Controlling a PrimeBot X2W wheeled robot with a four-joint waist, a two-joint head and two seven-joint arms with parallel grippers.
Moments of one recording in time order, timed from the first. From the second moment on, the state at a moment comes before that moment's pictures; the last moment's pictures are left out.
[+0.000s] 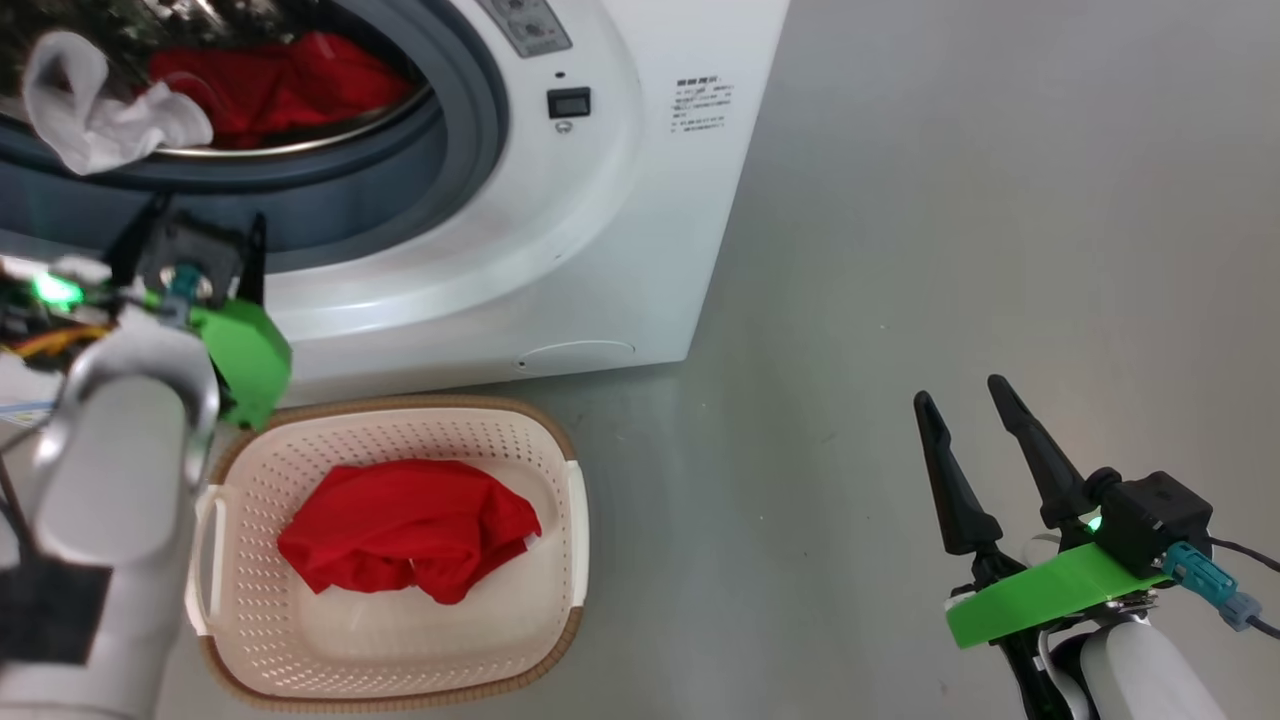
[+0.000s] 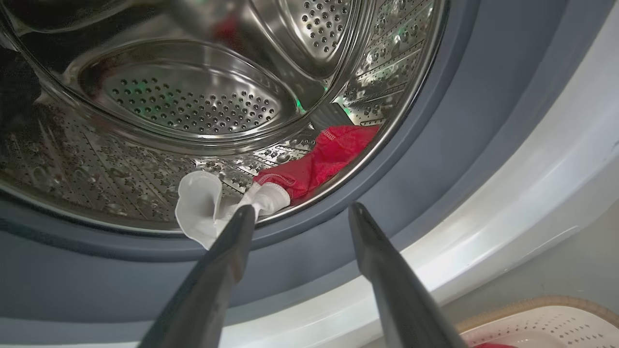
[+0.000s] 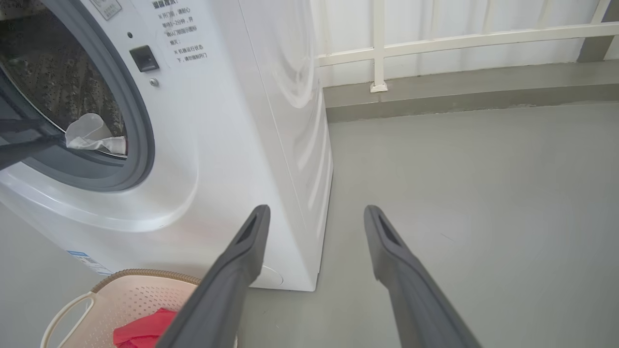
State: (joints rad) left arm -0.91 0.22 -0.14 0.95 0.21 -0.04 -0.16; right arm -0.15 -0.07 0.08 0.21 0.34 0.12 -0.26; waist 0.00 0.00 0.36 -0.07
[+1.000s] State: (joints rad) left arm -1.29 0.34 -0.32 1.28 0.37 0.04 0.01; right arm -0.26 -0.05 0.11 0.20 0.34 0.12 -0.26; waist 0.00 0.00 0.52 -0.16
